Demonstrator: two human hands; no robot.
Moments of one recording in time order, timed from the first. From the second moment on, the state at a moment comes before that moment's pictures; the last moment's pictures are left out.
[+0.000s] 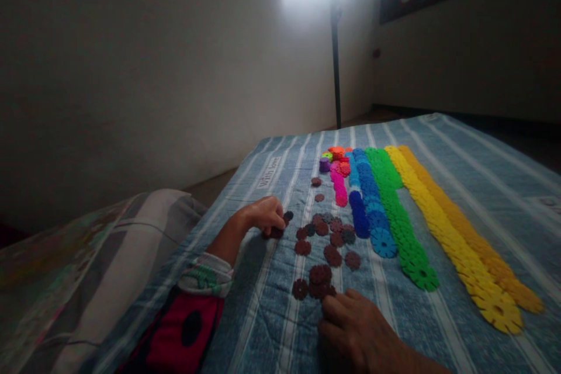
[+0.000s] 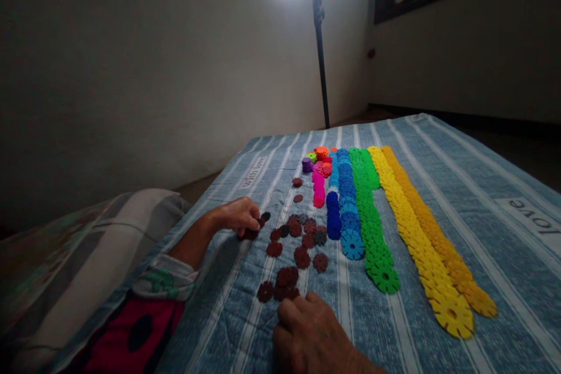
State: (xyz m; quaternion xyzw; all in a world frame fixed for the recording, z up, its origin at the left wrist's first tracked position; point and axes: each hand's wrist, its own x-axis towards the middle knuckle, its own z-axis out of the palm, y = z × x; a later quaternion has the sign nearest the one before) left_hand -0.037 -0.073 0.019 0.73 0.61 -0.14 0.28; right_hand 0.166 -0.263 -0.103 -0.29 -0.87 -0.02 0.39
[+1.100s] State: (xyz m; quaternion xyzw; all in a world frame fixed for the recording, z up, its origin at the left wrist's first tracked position) left_hand -0.012 -0.070 0.011 0.82 0.56 -0.11 0.05; right_hand 0.168 -0.264 -0.106 -0.29 -0.88 0.00 0.37
